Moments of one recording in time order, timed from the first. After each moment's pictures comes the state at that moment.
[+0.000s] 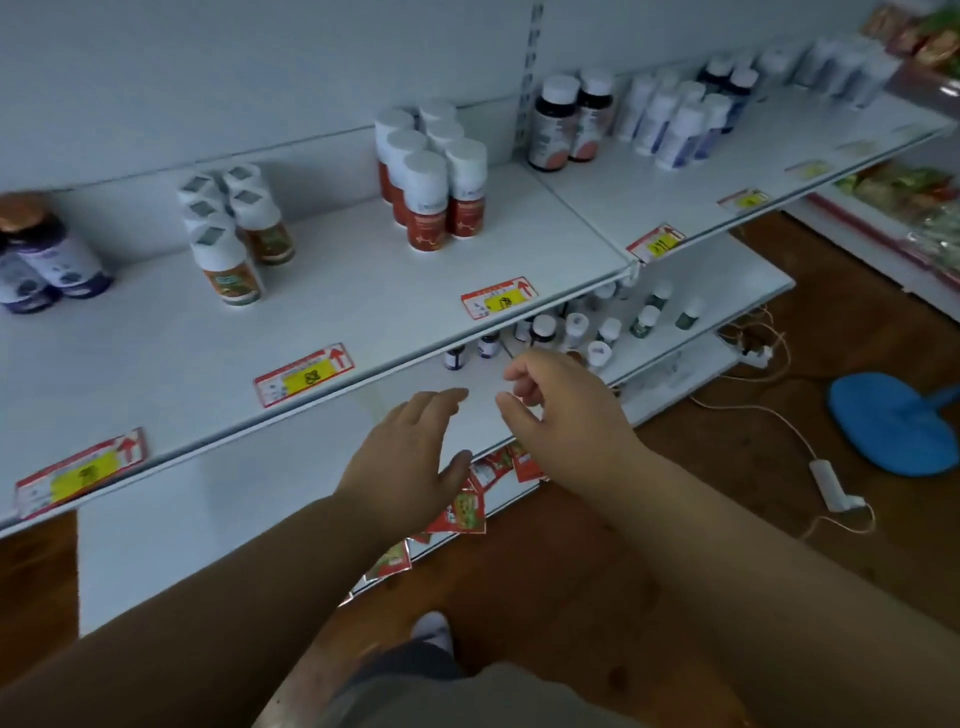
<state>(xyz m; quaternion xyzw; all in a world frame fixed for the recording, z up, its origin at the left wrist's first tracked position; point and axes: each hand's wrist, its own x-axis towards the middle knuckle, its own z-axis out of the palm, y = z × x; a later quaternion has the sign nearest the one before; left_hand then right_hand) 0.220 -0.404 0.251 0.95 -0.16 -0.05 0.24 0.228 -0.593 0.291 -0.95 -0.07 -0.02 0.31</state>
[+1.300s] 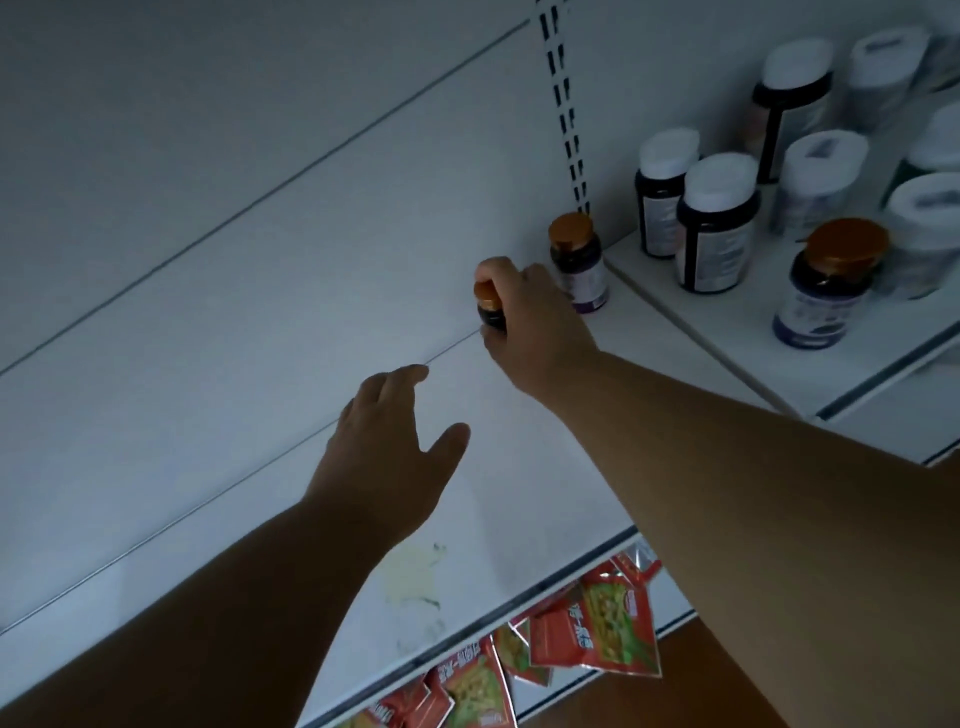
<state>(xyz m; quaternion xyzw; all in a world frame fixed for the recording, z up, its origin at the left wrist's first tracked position) 0.441 -0.424 -0.082 0.99 0.03 -0.04 0.11 0.553 -0.568 -0.155 -0.89 -0.12 -0.09 0.42</state>
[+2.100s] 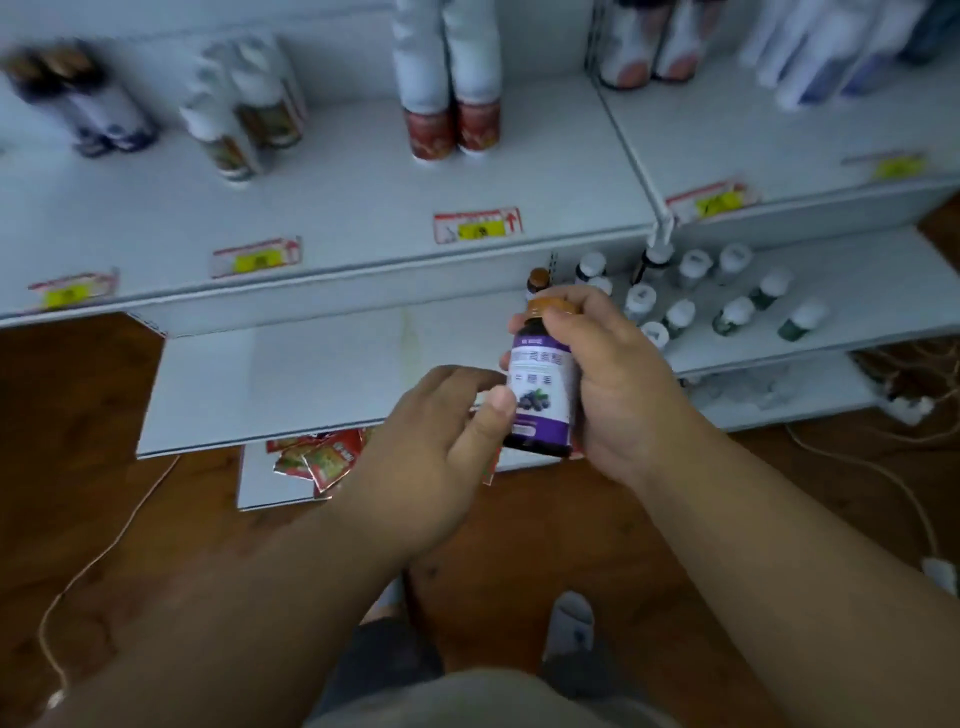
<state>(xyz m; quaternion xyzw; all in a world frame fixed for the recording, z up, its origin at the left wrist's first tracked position) 0.163 -0.562 0.289 0.91 0.03 -0.04 0.42 0.251 -0.703 0.293 -0.56 0.01 0.23 0.80</state>
